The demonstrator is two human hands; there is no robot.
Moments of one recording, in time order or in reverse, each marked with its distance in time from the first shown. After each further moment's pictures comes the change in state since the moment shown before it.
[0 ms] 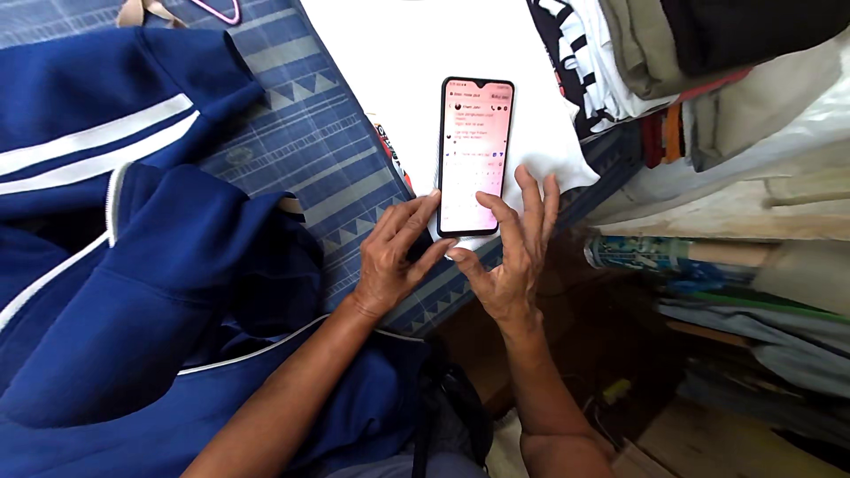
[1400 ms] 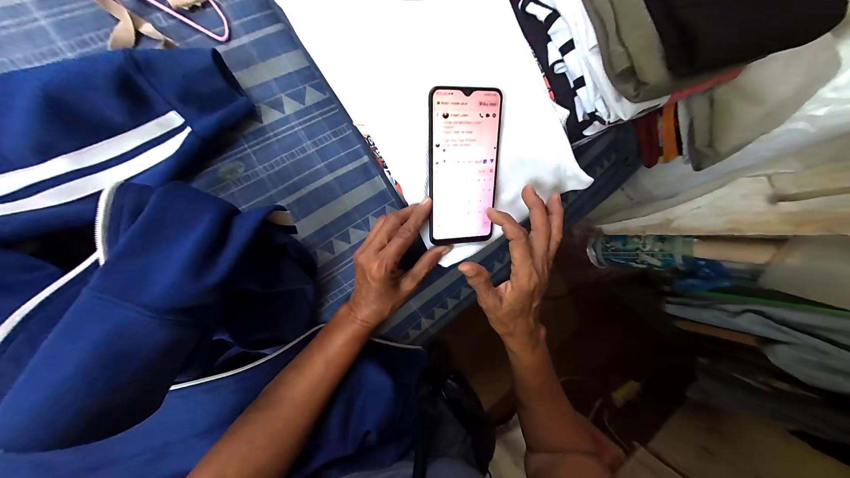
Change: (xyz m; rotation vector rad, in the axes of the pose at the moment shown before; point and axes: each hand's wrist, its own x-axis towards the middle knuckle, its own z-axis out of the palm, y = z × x) left_hand -0.001 -0.002 0.001 -0.015 0.007 -0.004; right_hand -0.016 0.011 -0.006 0.003 0.057 0.028
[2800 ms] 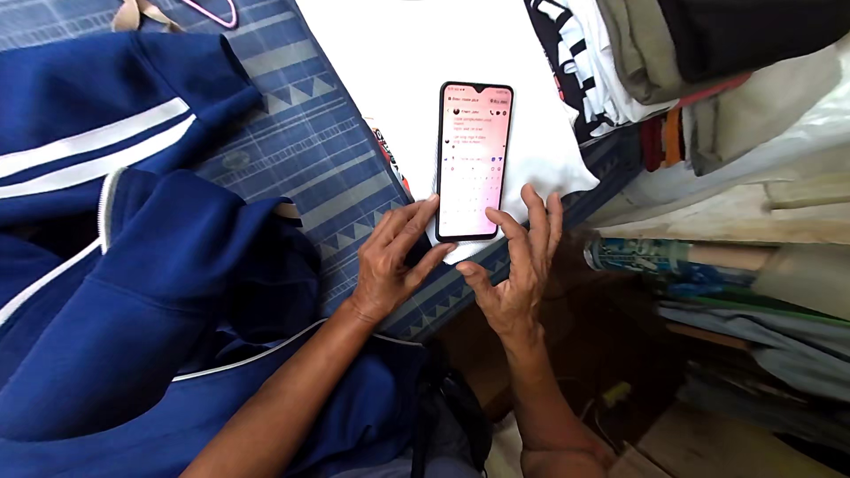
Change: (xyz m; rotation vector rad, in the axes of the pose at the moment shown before) left_hand 0.000 0.001 -0.001 0.022 -0.003 -0.002; right_hand 0.000 -0.004 0.004 0.008 -0.015 -0.007
